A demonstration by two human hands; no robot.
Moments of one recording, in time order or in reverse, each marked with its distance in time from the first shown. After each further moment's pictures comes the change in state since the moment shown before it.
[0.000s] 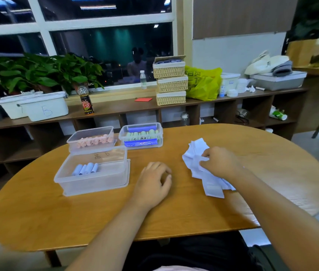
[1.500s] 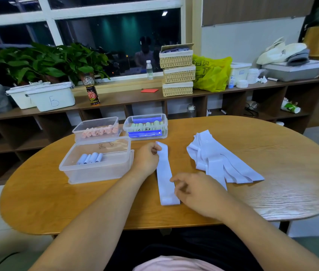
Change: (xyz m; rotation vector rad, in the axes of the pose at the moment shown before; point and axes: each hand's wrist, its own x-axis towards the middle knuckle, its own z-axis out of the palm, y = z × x) left_hand 0.055 -0.043 0.006 -0.282 -0.029 -0.598; right_hand -0.108 -0.063 0.028 0.247 -0.167 -0.416
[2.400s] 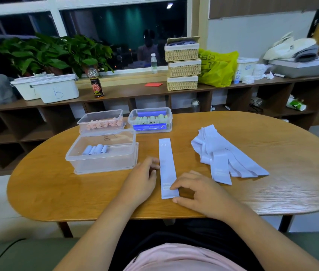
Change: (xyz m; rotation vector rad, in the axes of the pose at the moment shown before) left_hand -0.108 -0.021 -0.040 0.190 -0.095 0.155; right_hand -0.009 0.015 0.025 0.079 -0.002 -0.260
